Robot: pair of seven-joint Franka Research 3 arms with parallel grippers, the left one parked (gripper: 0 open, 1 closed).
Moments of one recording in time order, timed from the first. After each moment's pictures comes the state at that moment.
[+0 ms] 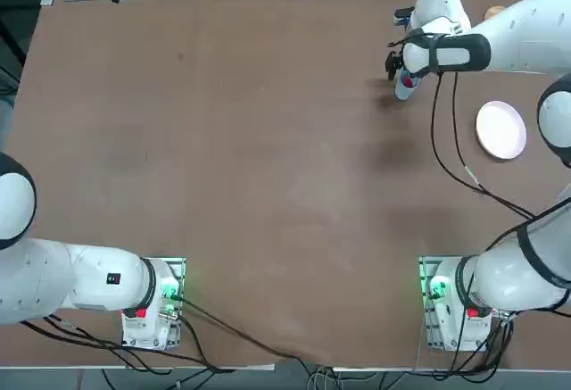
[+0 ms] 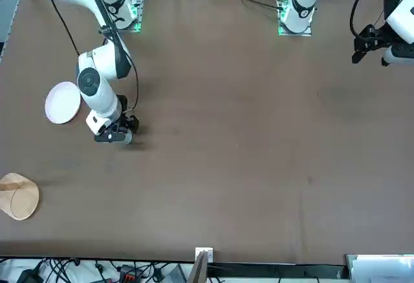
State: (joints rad) arm 0.11 0.35 0.15 -2.09 -0.18 2.47 0.33
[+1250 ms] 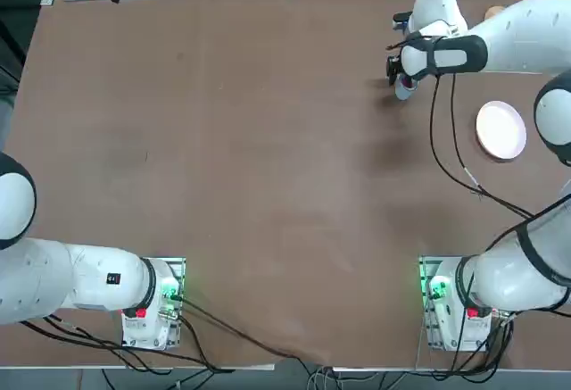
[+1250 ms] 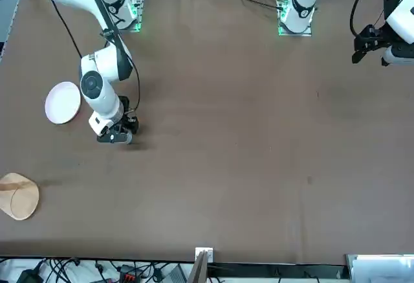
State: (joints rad) arm 0.11 0.36 0.15 -2.09 -0.18 2.47 0.34
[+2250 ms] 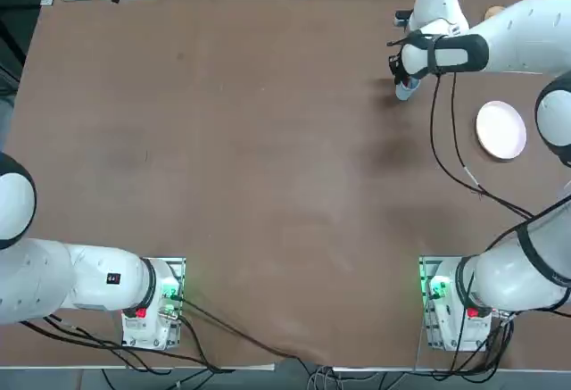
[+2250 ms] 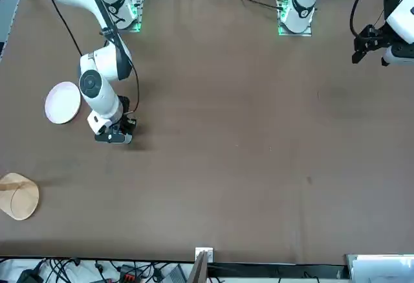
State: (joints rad) arm 0.11 0.36 0.15 -2.09 -0.18 2.47 0.41
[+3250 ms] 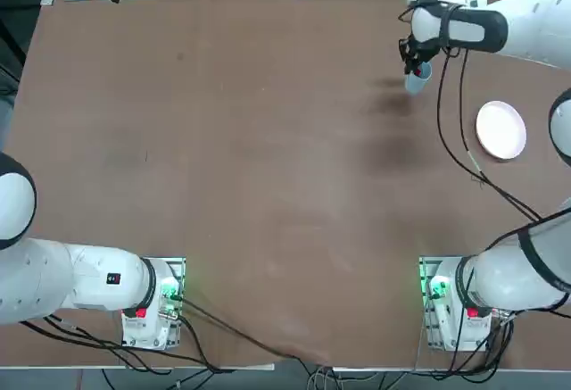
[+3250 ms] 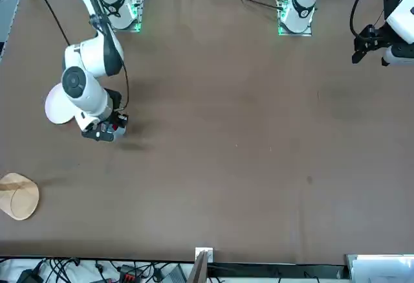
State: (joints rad) arm 0.09 0.25 0.15 -1.99 -0.10 2.18 0.41
